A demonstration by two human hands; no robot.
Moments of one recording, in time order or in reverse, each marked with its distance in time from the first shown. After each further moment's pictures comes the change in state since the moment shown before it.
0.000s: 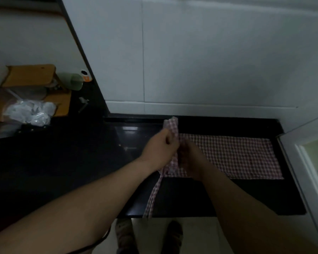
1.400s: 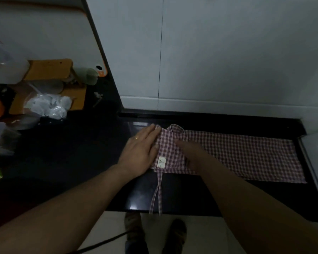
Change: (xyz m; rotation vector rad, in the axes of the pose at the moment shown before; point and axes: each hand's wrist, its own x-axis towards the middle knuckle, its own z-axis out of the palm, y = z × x) left_hand -0.021 -0.084 -0.074 0.702 0.049 0.245; right_hand 0.019 0.002 0.045 -0.137 0.134 0.048
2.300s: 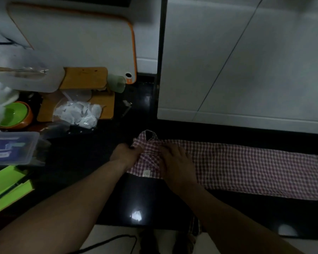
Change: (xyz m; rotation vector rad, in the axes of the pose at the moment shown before) left_hand -0.009 -0.160 -0.062 -0.604 -0.111 -0.886; right_hand 0.014 0.056 0.149 -1.344 0.329 -1.032
